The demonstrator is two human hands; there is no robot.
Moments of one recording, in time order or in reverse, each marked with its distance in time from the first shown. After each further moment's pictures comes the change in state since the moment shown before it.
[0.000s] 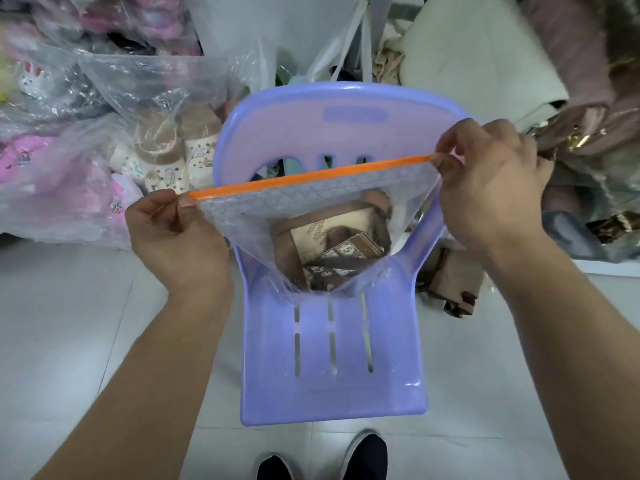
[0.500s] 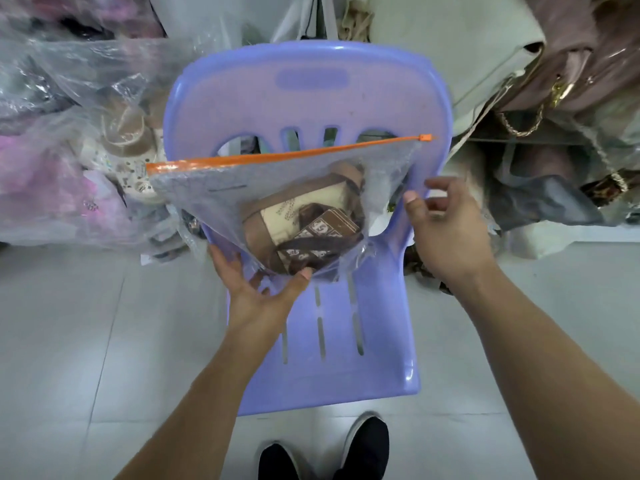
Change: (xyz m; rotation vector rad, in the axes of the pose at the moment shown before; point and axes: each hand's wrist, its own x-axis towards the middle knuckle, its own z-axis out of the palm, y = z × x) left_hand -0.097 -0.073 -0.018 0.293 -0.681 -0.330; right_hand -0.058 0.057 0.056 0.651 -0.205 0.421
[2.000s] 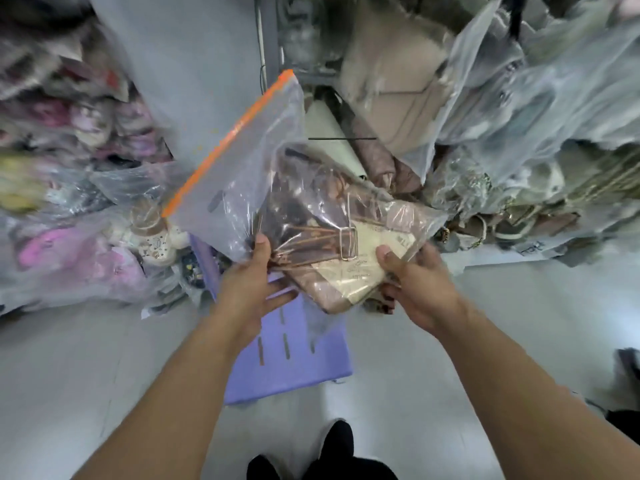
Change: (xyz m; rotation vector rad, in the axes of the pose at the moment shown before) left_hand -0.153 0.215 0.010 -0.232 -0.199 -0.172; right_hand -0.127 -0.076 -0.177 0.825 -0.139 0.227
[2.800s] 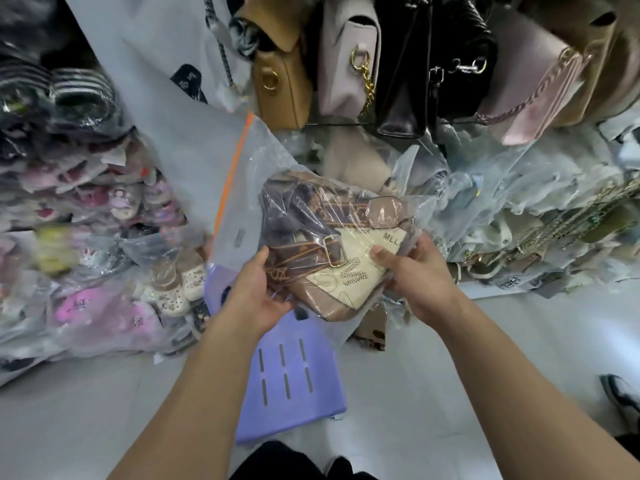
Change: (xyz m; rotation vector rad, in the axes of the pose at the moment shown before) left_hand -0.053 0.130 0.059 -0.303 -0.022 -0.211; right_hand -0.052 -0.168 0.025 -0.180 -0.009 -0.174
